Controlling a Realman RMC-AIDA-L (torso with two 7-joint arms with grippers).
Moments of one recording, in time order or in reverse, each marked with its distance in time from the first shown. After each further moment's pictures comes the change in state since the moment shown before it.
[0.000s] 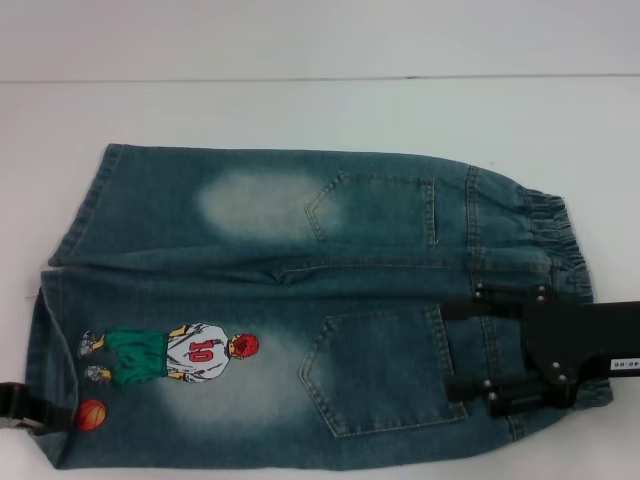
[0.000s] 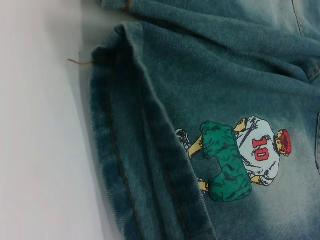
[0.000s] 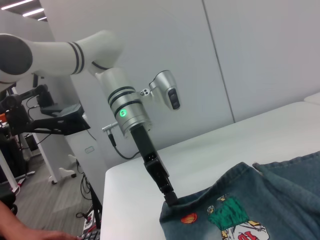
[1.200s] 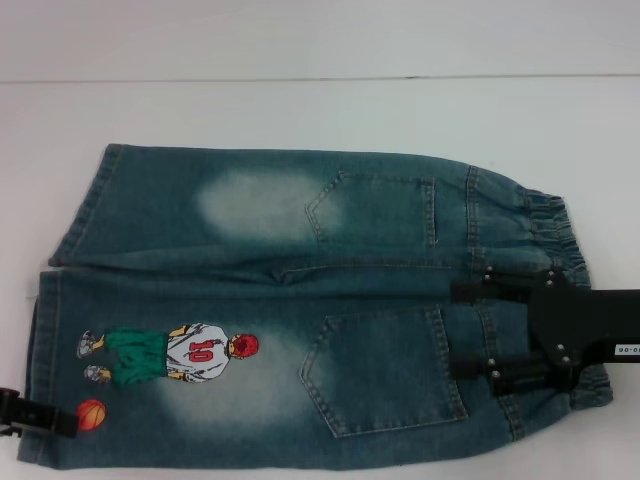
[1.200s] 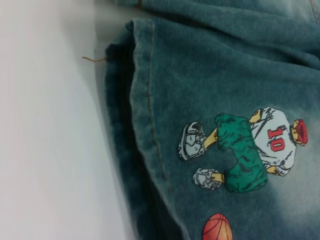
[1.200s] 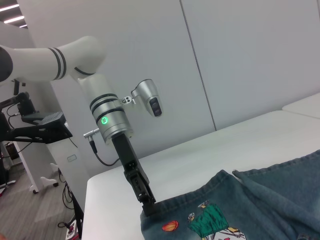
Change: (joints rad) left arm -0.008 0.009 0.021 0.011 0.036 0.000 0.004; right arm -0.001 -0.002 0.043 0.001 0.001 0.018 -0.003
